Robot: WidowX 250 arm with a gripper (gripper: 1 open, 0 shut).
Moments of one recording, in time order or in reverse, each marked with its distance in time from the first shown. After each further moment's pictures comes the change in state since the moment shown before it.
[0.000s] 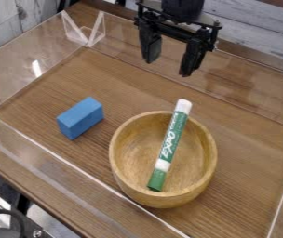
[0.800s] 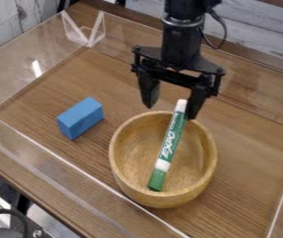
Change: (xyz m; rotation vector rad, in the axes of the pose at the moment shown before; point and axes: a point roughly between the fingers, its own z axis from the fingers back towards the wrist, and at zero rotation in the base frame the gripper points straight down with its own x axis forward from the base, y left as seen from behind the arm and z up) arm -0.028 -0.033 -0.034 -0.021 -0.025 0.115
